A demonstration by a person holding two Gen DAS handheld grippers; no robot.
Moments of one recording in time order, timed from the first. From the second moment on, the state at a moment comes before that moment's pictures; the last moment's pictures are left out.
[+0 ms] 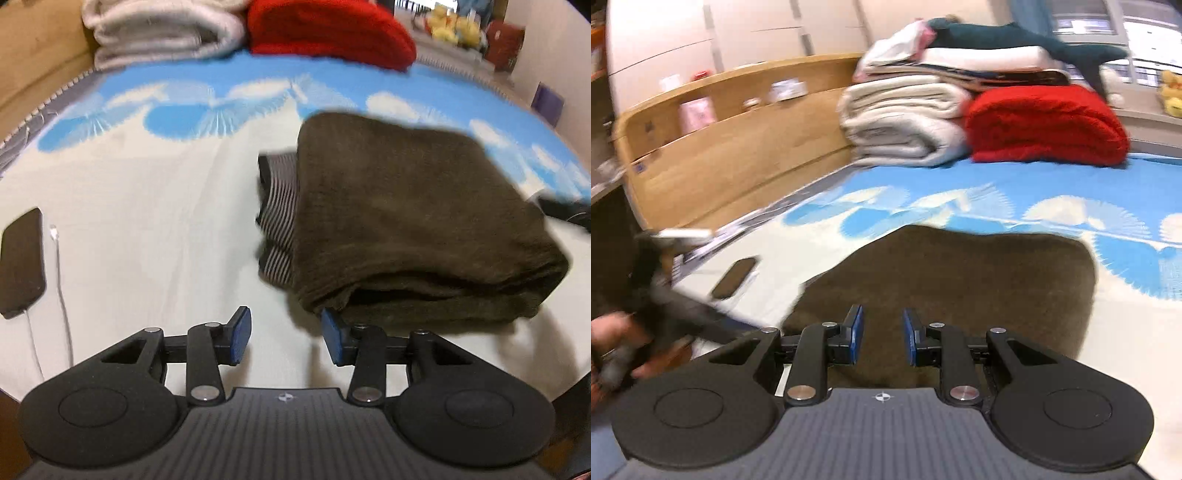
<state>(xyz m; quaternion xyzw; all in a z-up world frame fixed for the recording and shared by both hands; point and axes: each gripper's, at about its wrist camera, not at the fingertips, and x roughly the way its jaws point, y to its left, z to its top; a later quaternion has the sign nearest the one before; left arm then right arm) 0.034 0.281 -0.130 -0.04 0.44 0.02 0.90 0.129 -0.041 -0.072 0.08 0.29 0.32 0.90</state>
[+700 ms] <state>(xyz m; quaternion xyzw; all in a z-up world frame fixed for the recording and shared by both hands) 0.072 0.290 -0.104 -0.12 0.39 0.01 0.91 0.119 -0.071 -0.094 0.07 0.37 0.35 0.86</state>
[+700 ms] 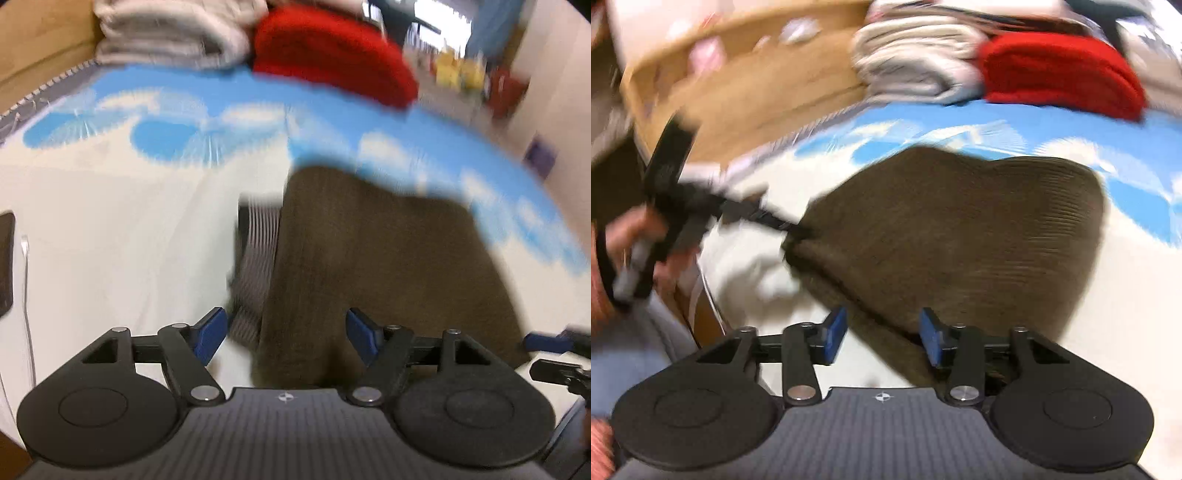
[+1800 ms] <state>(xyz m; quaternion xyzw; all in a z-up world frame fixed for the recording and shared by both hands) 0.218 0.172 -0.142 -0.15 0.46 -0.06 0.88 0.239 -0.211 -0.162 0.31 0.41 0.17 0.84</state>
